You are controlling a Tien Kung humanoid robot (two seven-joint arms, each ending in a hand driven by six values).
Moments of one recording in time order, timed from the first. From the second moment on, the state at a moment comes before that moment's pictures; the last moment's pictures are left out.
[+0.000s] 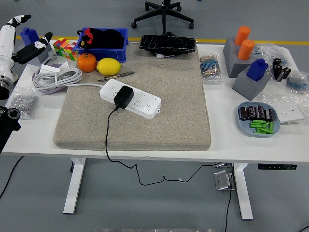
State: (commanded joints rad) left arm -0.45 0.33 -1.36 -1.18 1.75 0.33 0.06; right arm 0.06 -0.36 1.54 0.27 -1.32 -0.07 0.05
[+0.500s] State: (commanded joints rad) left arm -0.44 0.33 -1.37 -1.21 1.76 0.31 0.08; right arm 0.06 -0.35 1.59 0.27 -1.34 -0.07 0.05
